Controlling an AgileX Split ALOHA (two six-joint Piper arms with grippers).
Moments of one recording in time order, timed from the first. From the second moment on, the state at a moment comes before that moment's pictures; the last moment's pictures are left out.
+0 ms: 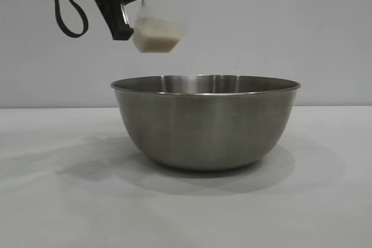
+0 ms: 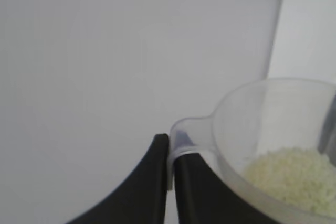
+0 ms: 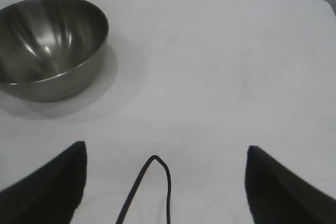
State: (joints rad) left arm -0.38 1.91 -0.89 0.75 -1.13 1.03; right arm 0.09 -0.02 -0.49 0.12 1.14 -0.09
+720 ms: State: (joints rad) left arm -0.39 1.91 -0.89 0.80 -1.06 1.59; right arm 0.09 -0.02 -0.49 0.12 1.14 -0.09
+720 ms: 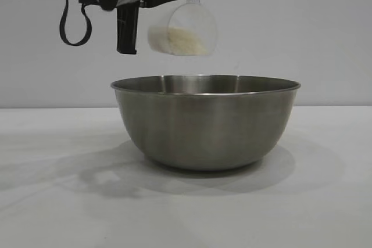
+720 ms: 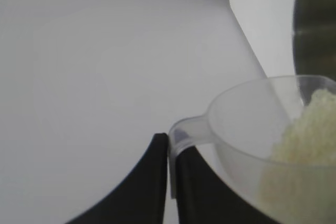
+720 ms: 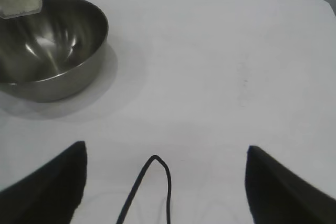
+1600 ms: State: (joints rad) left arm -0.39 1.91 -0.89 0.83 -1.06 2.10; right arm 0.09 -0.02 -0.49 0.12 1.14 -0.09
